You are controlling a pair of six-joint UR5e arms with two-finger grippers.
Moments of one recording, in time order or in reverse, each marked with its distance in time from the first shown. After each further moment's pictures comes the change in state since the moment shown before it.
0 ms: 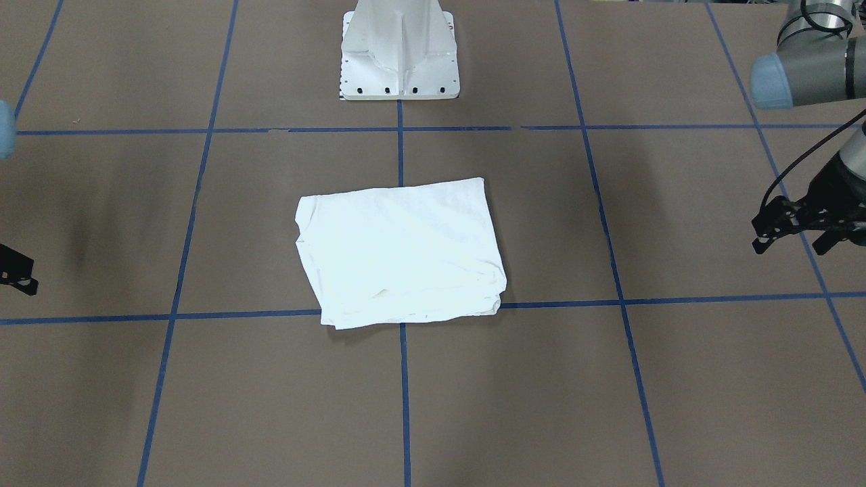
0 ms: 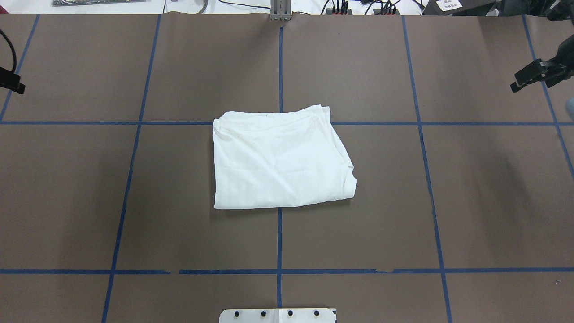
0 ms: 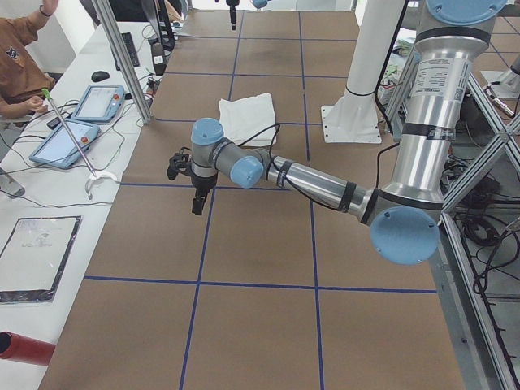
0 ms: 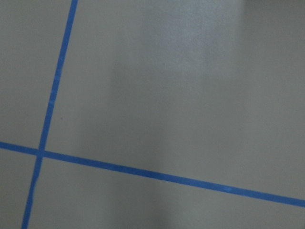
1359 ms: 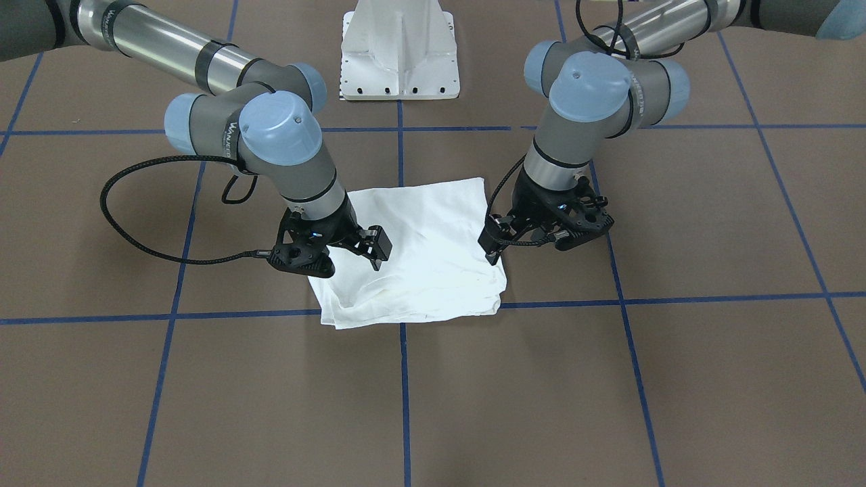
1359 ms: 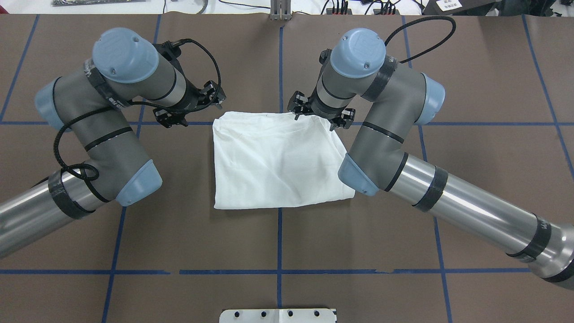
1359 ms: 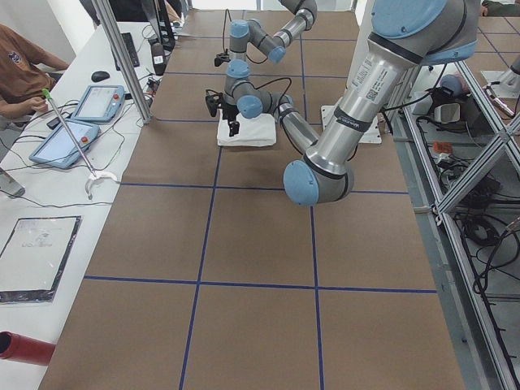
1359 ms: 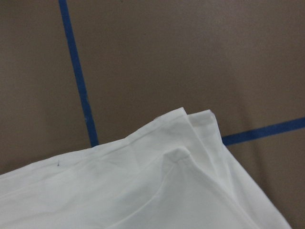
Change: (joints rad) left arm 0.534 -0.469 0.074 0.011 0.269 -1.097; right arm -0.606 0.541 -0.162 0.102 -0.352 1.082
